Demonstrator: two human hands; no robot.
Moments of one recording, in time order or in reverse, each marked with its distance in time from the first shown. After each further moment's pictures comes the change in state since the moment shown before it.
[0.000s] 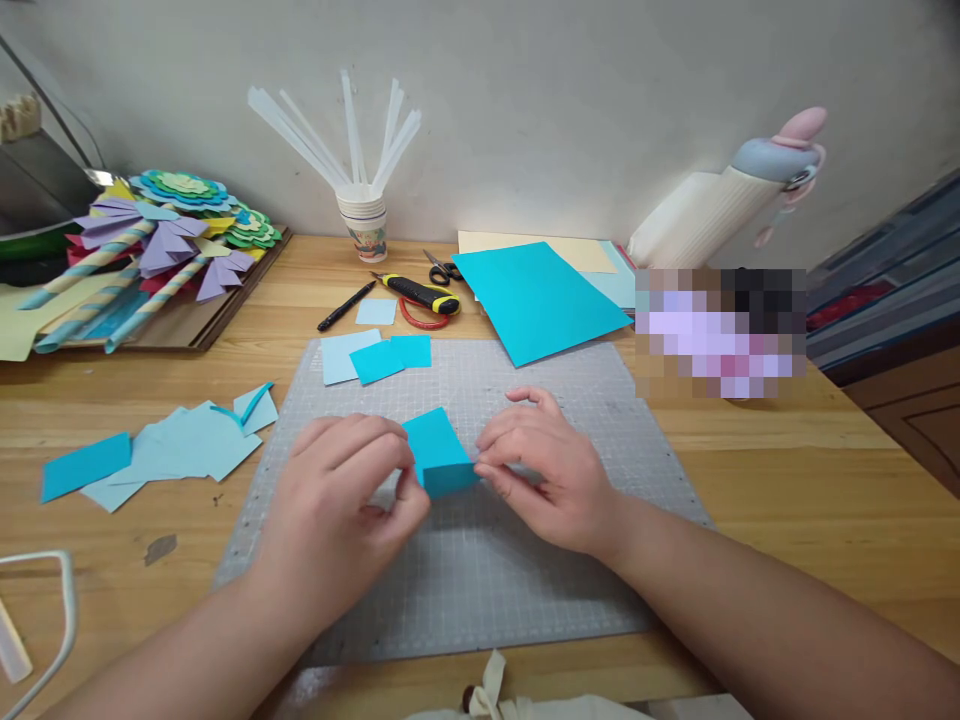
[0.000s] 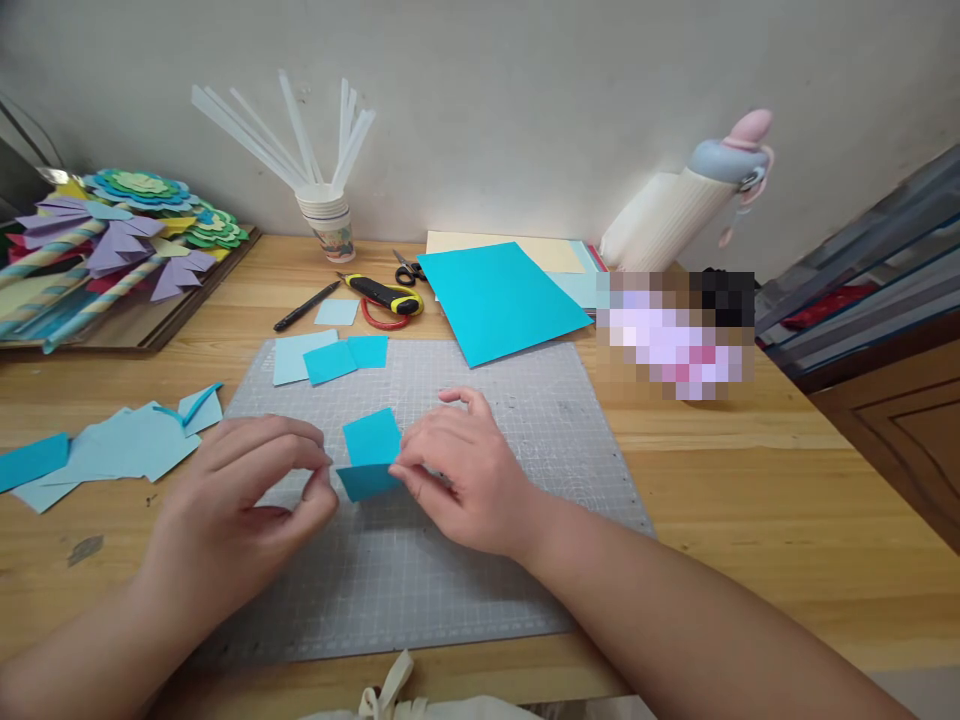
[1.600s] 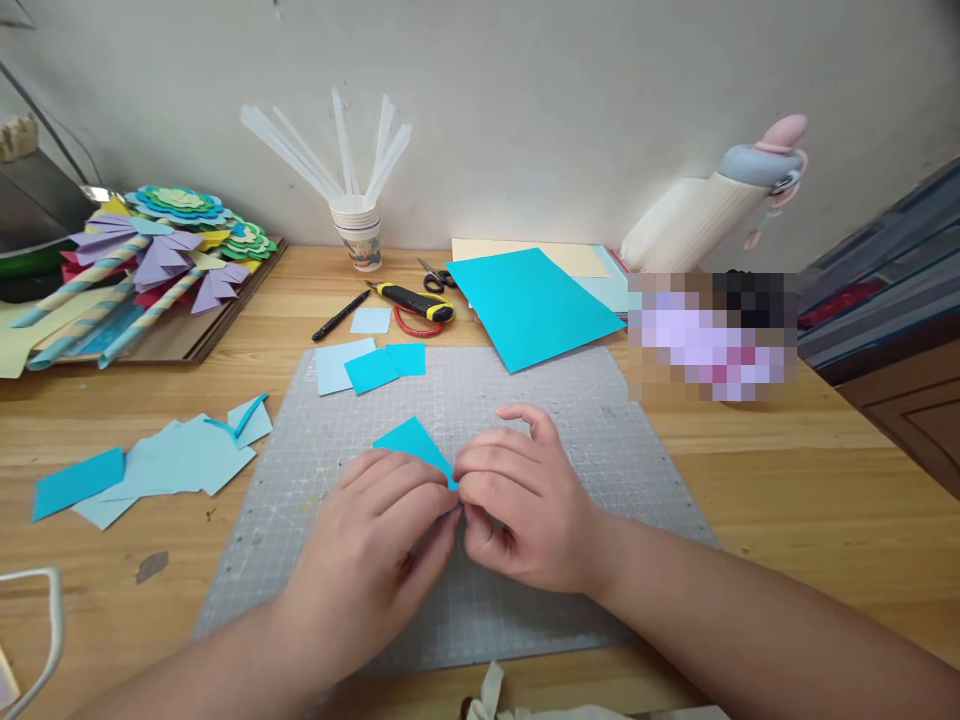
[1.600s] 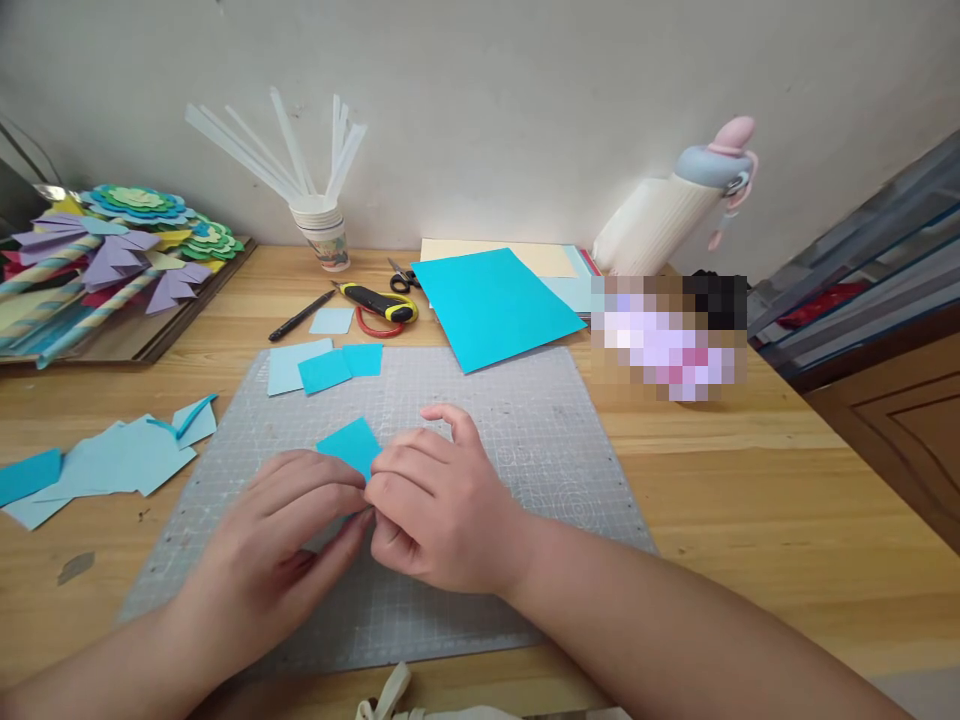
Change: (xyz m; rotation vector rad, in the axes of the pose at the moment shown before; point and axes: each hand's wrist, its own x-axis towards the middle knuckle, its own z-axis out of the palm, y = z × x) left_hand -0.006 0.016 0.007 -0.246 -0.233 0.054; right_hand -0.001 -0.017 0.010 -0.267 -0.004 -0.113
